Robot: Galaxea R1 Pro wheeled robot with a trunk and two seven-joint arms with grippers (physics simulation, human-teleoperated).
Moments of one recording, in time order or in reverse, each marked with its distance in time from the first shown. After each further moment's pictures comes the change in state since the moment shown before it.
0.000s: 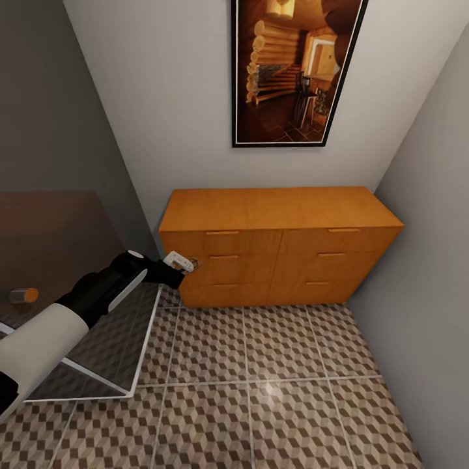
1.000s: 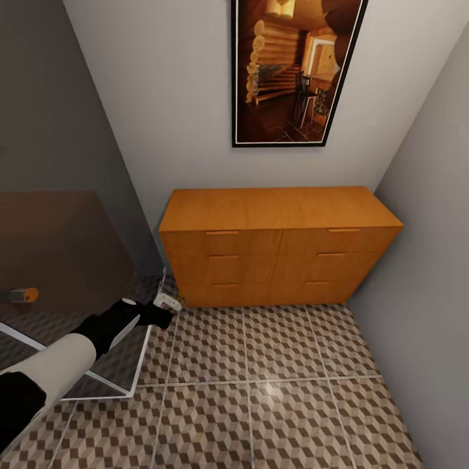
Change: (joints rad) left arm 0.102 -0.074 -0.002 0.486 0.001 -0.388 -0.004; right arm 0.000 -0.002 0.000 0.000 0.000 0.000 0.000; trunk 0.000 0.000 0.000
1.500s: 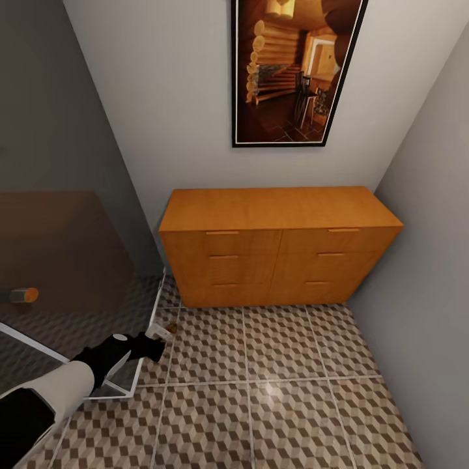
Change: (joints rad) left arm 0.091 -0.036 0.000 0.239 0.002 -0.243 0.001; right arm 0.000 -0.001 0.000 -0.001 0.000 0.000 0.000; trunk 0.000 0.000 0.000
